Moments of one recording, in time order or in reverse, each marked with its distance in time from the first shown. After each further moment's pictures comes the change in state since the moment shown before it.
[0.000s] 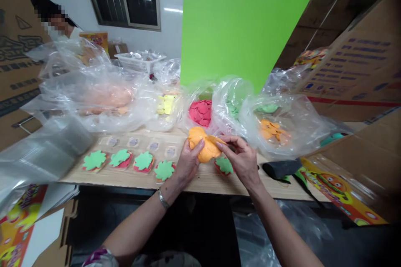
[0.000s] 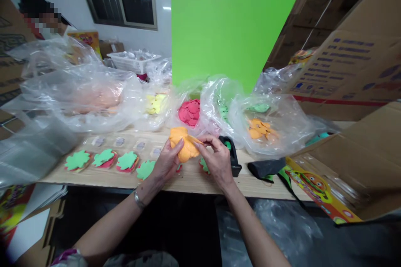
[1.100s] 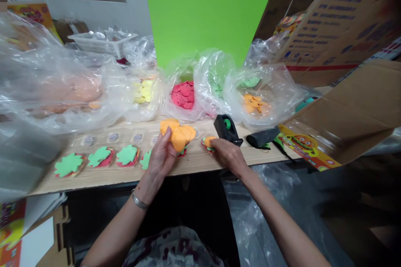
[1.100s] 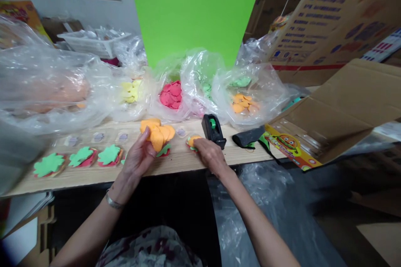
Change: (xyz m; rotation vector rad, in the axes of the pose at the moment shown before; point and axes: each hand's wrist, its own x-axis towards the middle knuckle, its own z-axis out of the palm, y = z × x) left_hand -0.016 0.024 -0.021 -0.133 0.130 -0.181; right_hand -0.041 0.083 -0.055 -0.772 -0.265 -0.447
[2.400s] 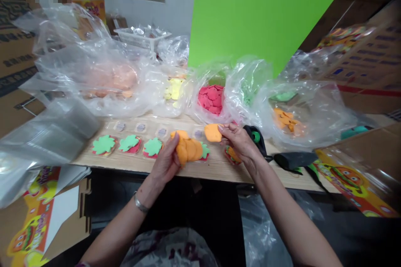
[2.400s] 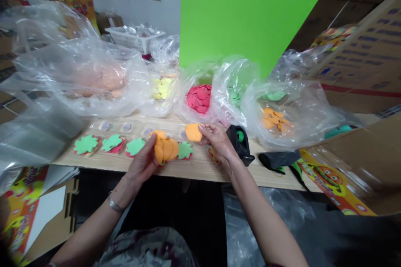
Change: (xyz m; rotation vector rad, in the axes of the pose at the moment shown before) left_hand -0.022 0.030 -0.050 -0.029 0.034 -0.007; right_hand 0.109 -0.057 0.011 1.088 -0.117 0.766
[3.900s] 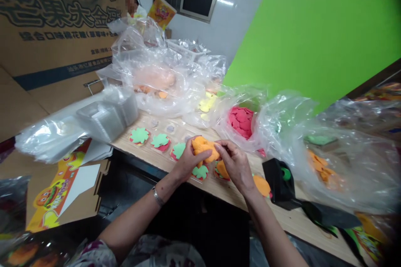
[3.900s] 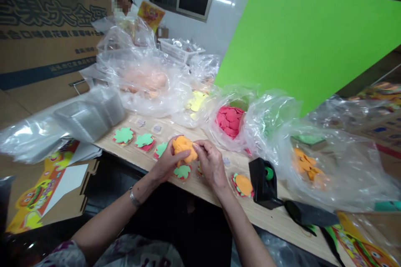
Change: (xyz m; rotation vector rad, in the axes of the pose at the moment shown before) left_hand -0.002 0.017 -0.016 0.271 0.080 0.302; right_hand -0.012 -0.001 0.096 -0.547 -0.145 -0.393
